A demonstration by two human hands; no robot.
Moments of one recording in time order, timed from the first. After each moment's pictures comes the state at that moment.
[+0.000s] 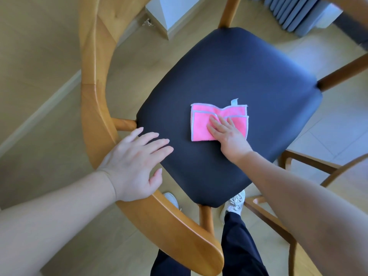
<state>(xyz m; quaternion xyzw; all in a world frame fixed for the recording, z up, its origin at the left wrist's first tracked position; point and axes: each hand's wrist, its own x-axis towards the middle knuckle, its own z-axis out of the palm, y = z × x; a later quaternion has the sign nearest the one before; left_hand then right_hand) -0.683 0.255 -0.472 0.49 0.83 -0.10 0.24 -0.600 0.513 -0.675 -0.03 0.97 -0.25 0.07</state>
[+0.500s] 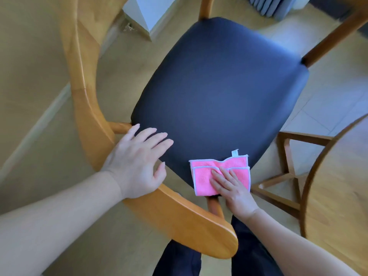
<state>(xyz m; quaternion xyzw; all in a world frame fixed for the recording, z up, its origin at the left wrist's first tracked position) -0.677 0.258 -0.468 0.49 0.83 -0.09 0.23 -0.426 0.419 -0.672 -0.01 0.96 -0.29 0.00</state>
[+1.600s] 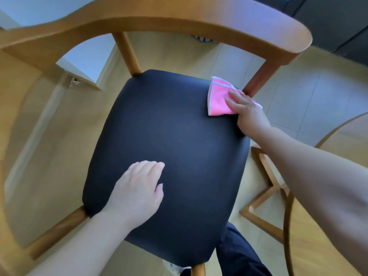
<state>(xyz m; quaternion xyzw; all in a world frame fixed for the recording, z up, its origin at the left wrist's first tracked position) -0.722 0.418 -0.534 0.52 0.82 -0.04 0.22 -0.594 0.733 -0.668 0.29 0.93 -0.23 -0.01</state>
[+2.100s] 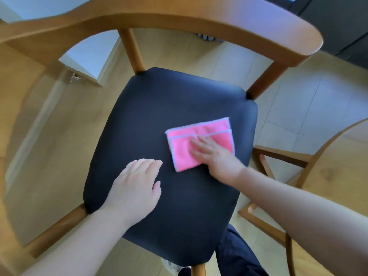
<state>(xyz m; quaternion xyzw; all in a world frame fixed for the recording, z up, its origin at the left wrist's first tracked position) -0.731 0.412 -0.539 0.51 0.83 -0.02 0.21 -0.587 0.606 -0.666 0.06 0.95 -0.30 0.01</state>
